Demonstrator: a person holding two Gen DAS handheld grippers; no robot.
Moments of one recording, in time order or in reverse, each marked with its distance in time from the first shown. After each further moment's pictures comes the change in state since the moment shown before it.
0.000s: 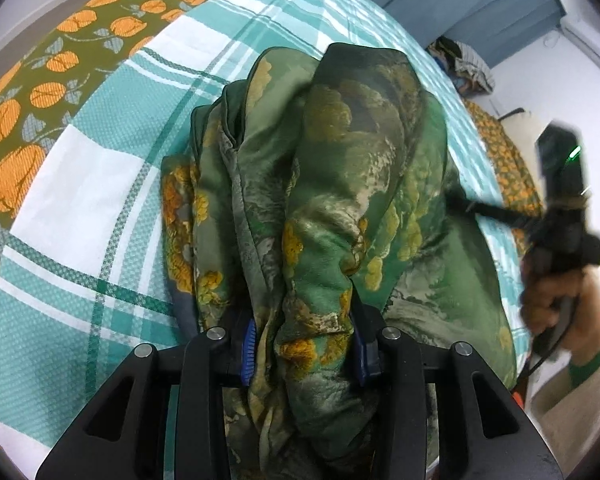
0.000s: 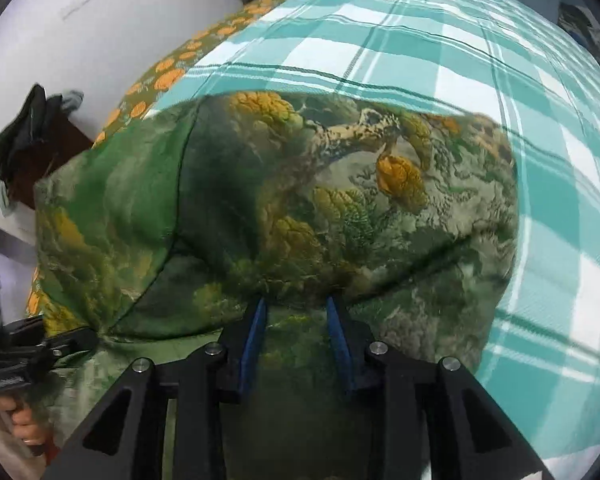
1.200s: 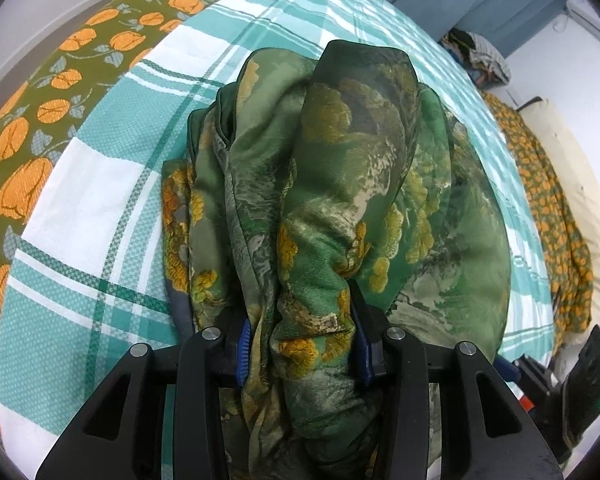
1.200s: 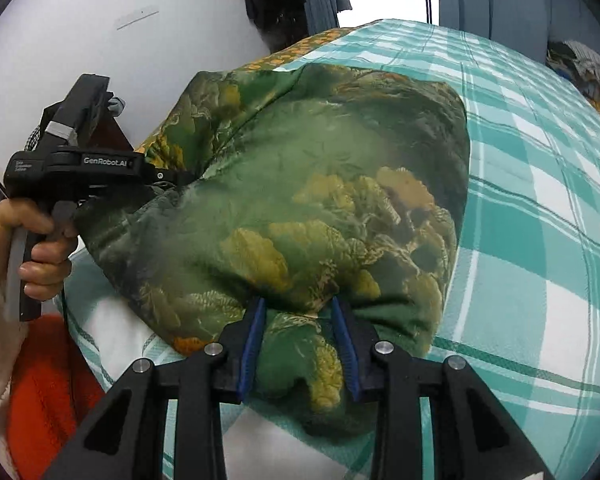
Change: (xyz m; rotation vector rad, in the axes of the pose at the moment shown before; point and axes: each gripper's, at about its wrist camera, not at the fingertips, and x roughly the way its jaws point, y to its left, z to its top) left arm 0.007 -0.020 0.000 0.033 -0.006 0.120; right arm -0.044 0.044 -0.180 -0.052 -0.258 0.022
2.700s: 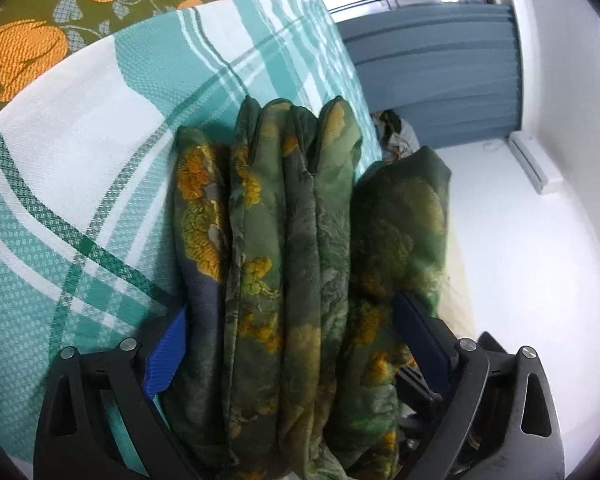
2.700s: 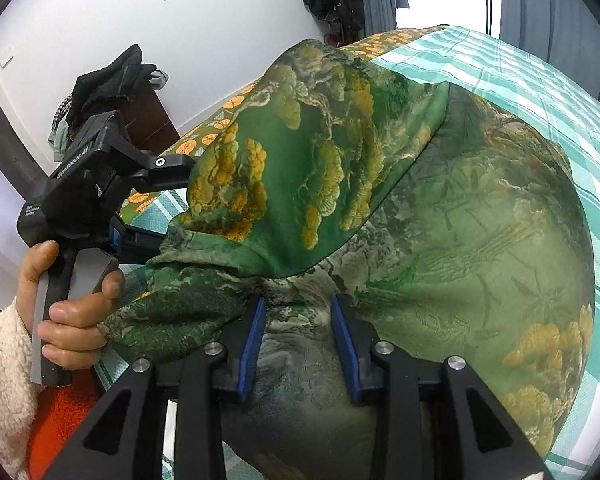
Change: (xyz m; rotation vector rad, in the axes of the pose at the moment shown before) left arm 0.016 0.078 -0.001 -0.348 -0.091 -0.591; right arm 0.055 0.079 0.052 -0.149 0.050 0.088
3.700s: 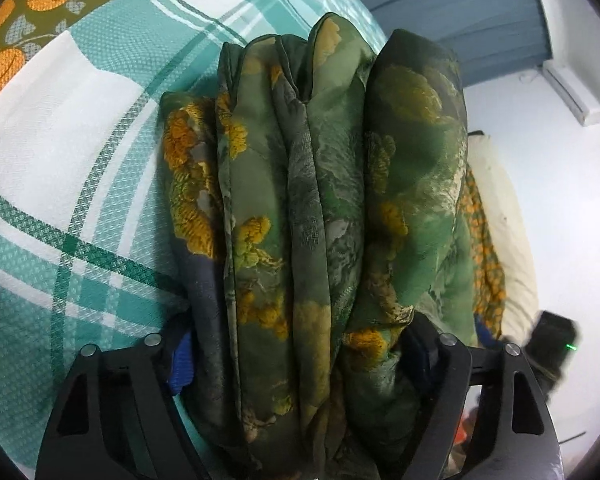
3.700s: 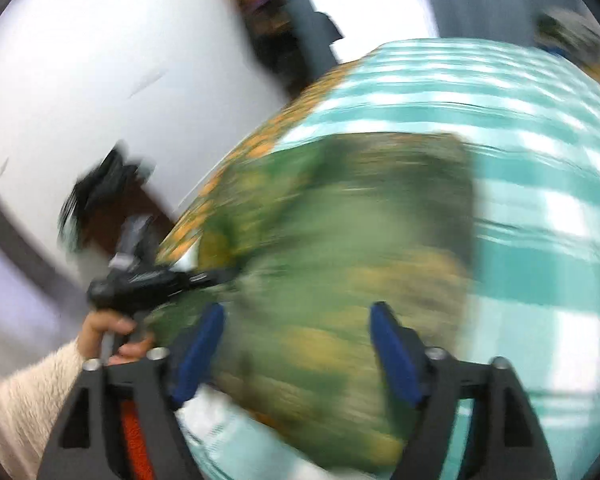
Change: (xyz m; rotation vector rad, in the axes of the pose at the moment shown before) left arm 0.035 -0.036 -0.004 0.164 0.168 0.235; right arm -0.110 -0.114 -0.065 0.397 -0.191 0.028
